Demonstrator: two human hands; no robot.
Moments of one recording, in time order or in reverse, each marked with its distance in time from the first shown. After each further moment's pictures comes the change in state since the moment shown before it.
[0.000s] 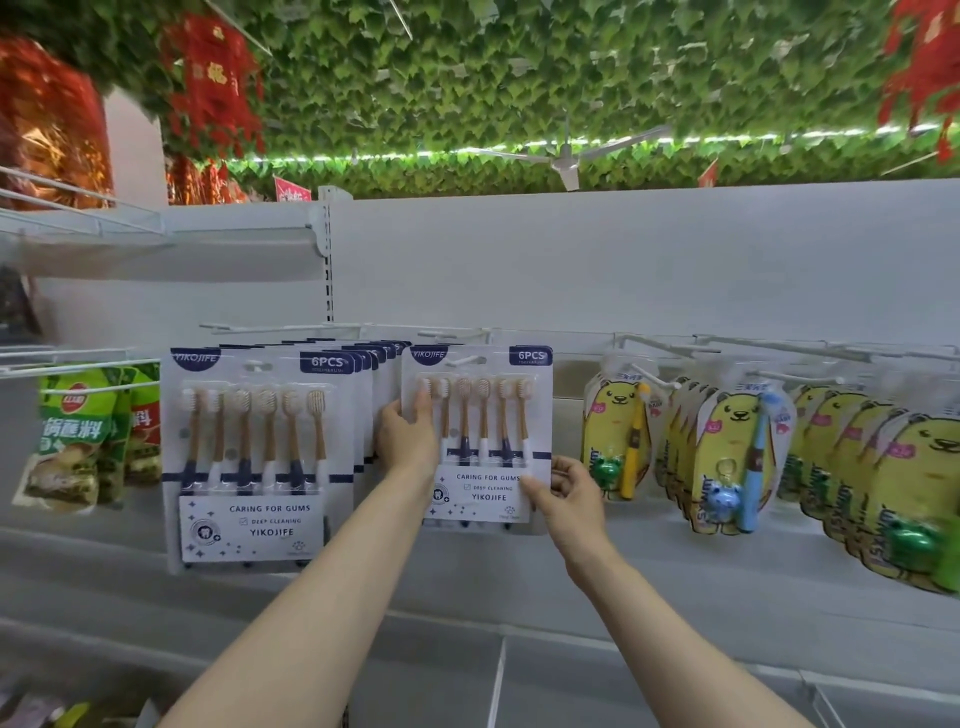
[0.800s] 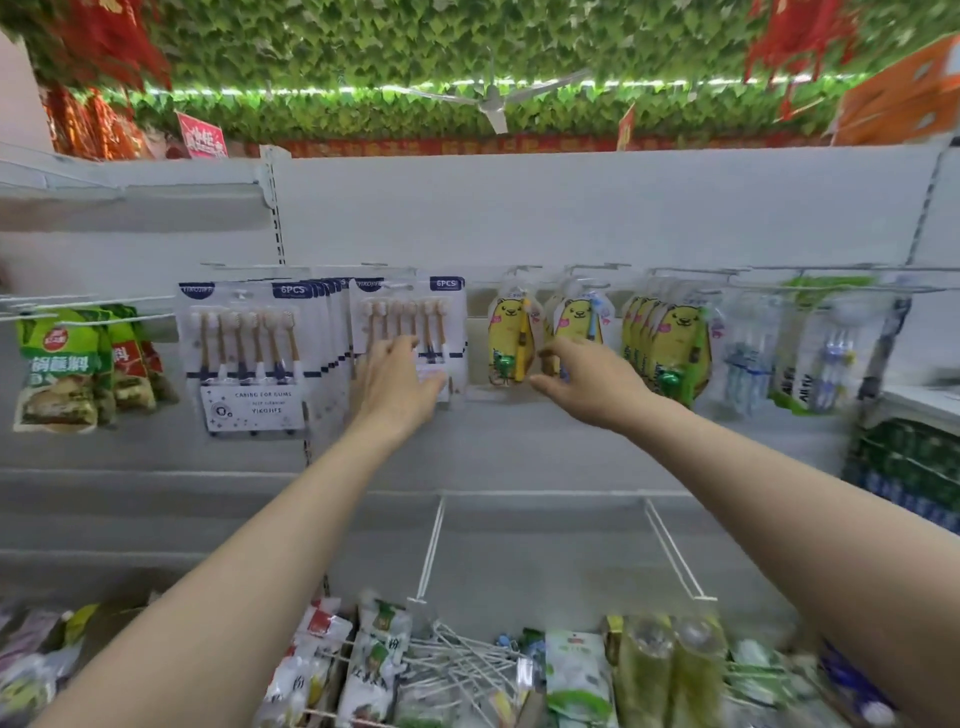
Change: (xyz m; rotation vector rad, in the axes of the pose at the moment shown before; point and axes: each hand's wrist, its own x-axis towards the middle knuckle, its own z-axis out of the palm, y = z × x) left_hand -0.212 0.075 -0.087 0.757 -0.329 0.452; right_hand -0.170 -0.187 -0.129 -1.302 -0.171 -0.327
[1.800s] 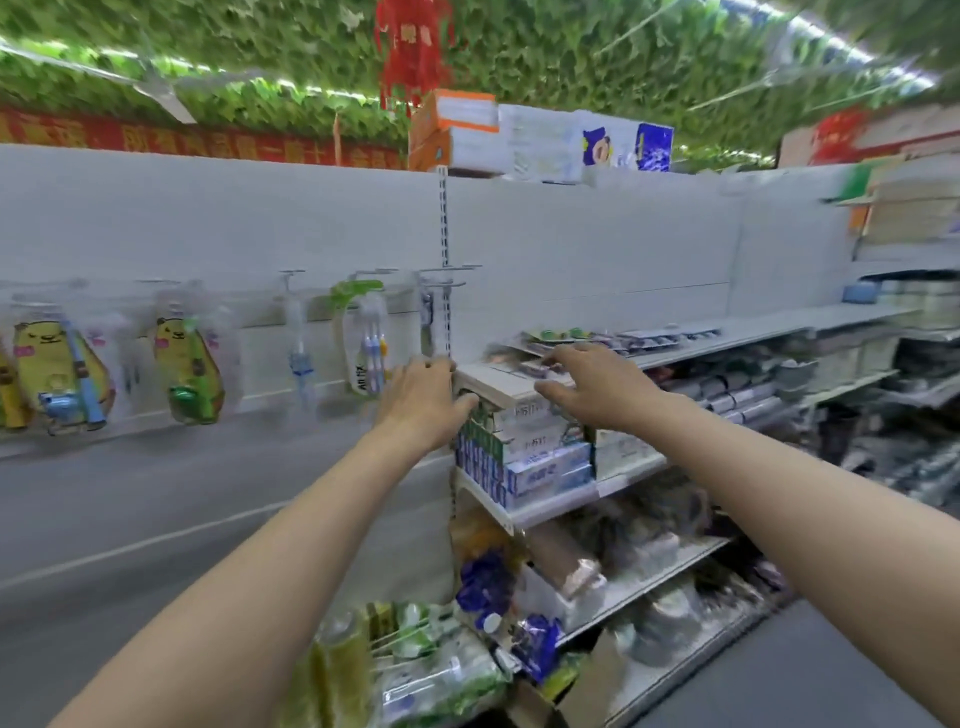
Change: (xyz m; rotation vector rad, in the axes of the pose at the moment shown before) left_hand -0.197 0.497 0.251 -0.022 -0.389 0.549; right_hand -0.315 0.426 -0.271 -0.379 -0.020 0.407
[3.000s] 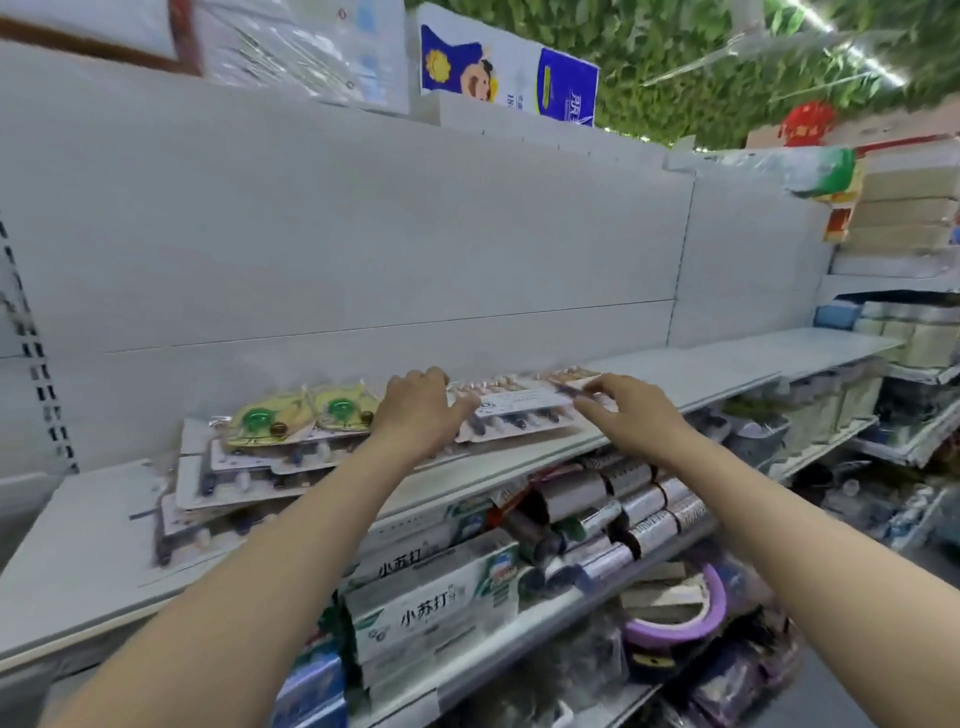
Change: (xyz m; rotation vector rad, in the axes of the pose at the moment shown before) left_hand 0.479 0.277 0.362 -0.080 -0.079 0.003; right_hand 0.275 0.584 0.154 0.250 0.014 0.231
